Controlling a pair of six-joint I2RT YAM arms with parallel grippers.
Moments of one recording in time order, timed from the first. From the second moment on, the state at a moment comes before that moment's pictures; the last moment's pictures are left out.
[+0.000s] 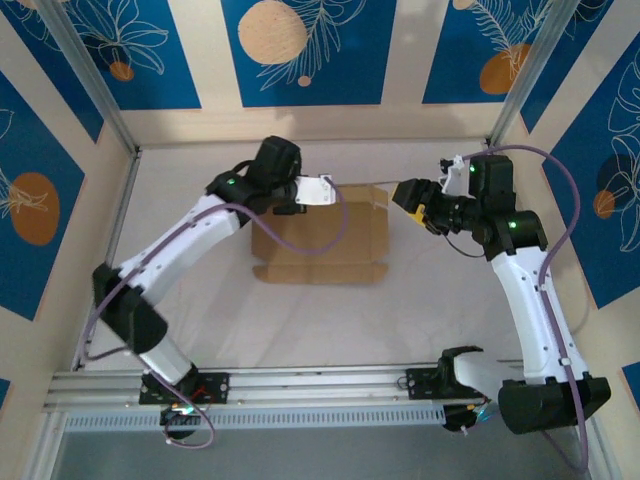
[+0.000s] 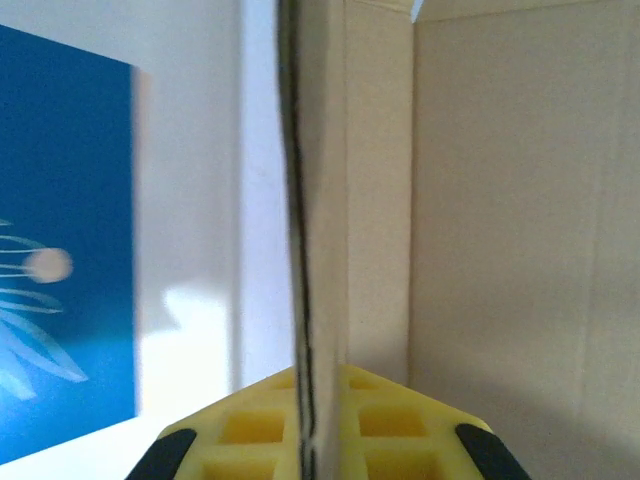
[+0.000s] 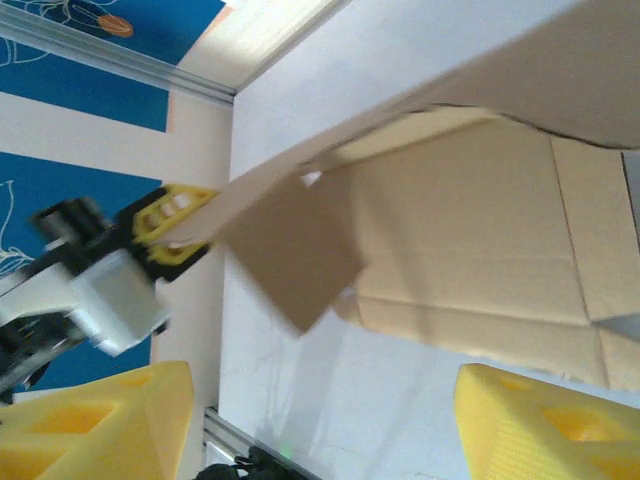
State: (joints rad) left arm -0.68 1.68 1.66 -0.74 -0.07 1.05; right arm 0.10 1.10 1.29 -0.87 -0.62 0.67
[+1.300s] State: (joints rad) left arm -0.58 2.07 1.93 -0.79 0.01 0.97; right arm 0.14 1.92 1.47 -0.62 -0.49 0.38
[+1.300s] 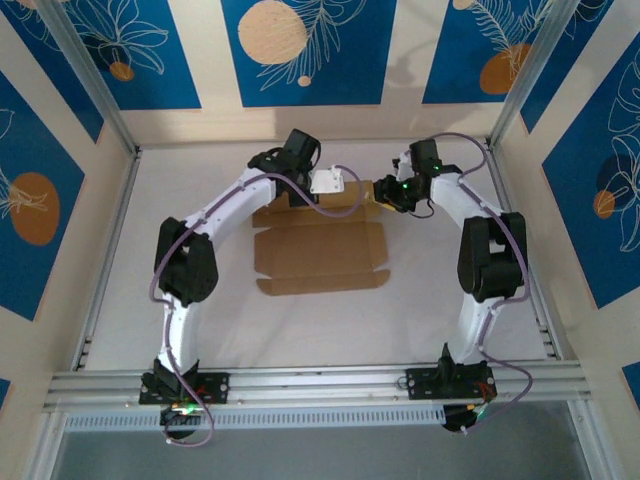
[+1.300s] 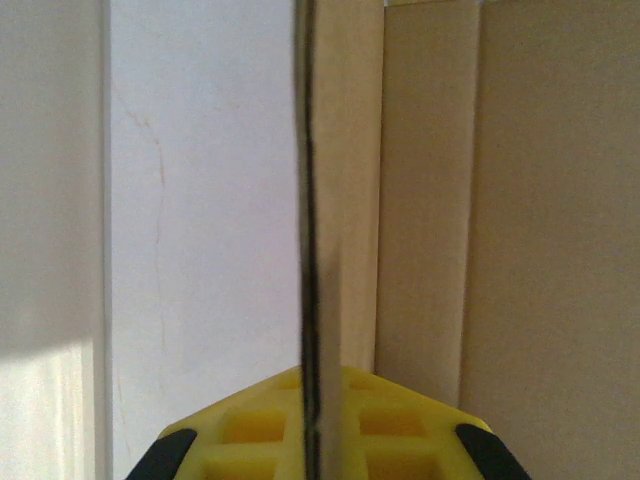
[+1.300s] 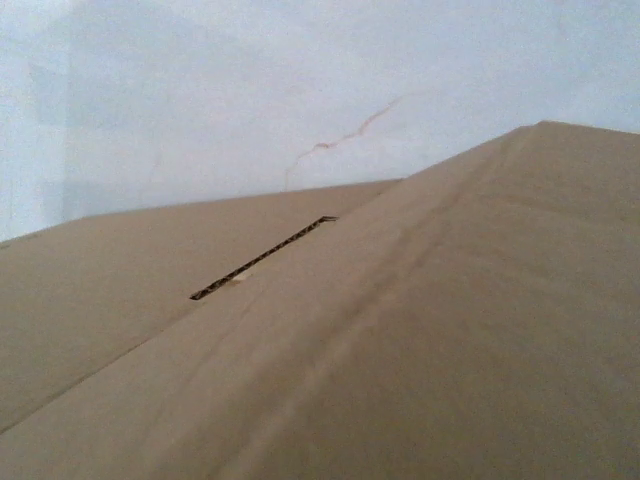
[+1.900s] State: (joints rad) left arm -0.54 2.09 1.96 -0.88 0.09 0.92; right arm 0.10 1.96 1.42 -0.57 -0.44 0.48
